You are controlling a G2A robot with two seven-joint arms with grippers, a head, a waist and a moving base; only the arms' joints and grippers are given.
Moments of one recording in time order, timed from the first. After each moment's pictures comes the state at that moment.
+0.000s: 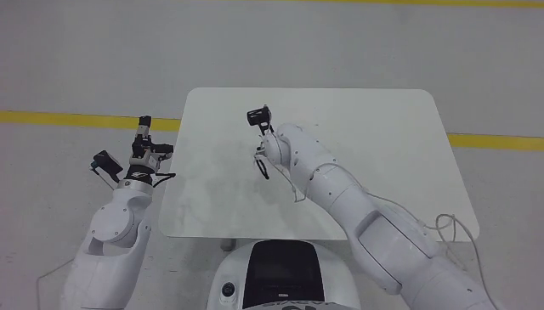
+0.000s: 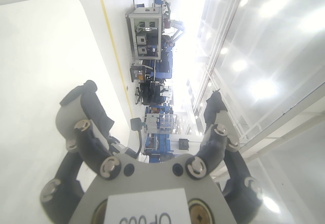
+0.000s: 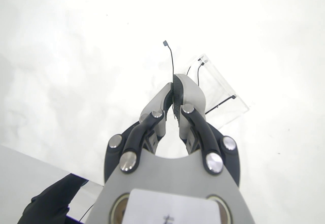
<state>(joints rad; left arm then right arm) 1.73 -1.15 -1.60 -1.80 -0.42 0.00 0.00 -0.72 -1.75 0.78 -0.64 -1.00 0.22 0.81</state>
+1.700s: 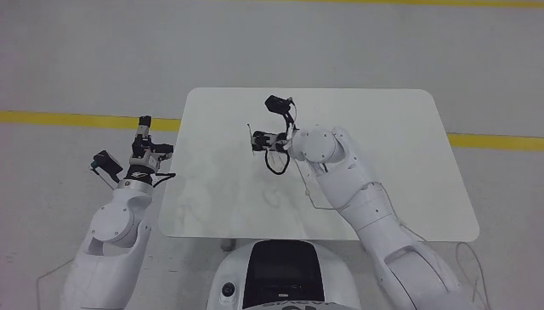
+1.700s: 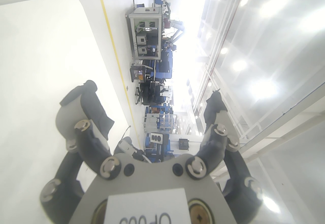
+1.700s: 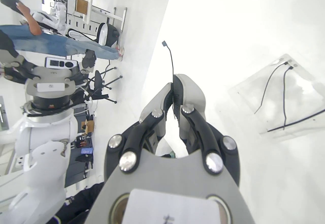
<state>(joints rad) 1.73 -1.15 -1.60 -1.80 -0.42 0.00 0.00 -0.96 -1.62 1.12 -1.10 -0.60 0.06 0.87</state>
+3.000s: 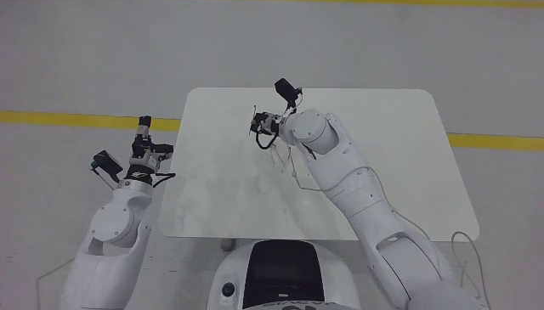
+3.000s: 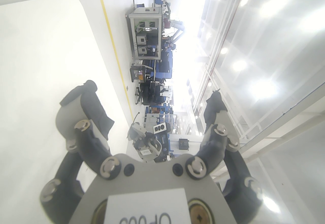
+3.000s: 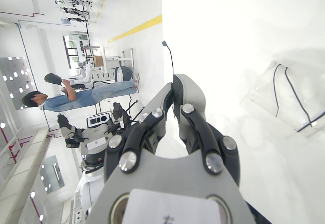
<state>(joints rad) 1.73 -1.15 -1.60 -1.80 -0.42 0.00 0.00 -0.88 -1.68 1.12 -1.01 -0.44 0.34 0.69</state>
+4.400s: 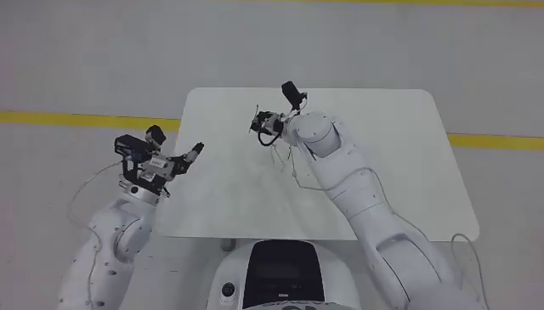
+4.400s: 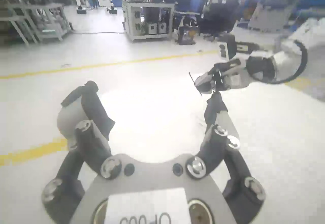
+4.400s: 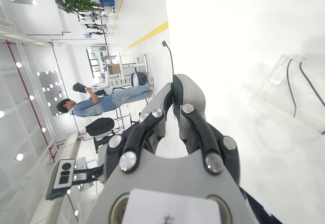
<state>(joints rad) 1.75 -1.11 -1.57 -1.80 1.24 -0.31 0.18 -0.89 -1.69 1.16 -0.96 -0.29 0.34 0.64</state>
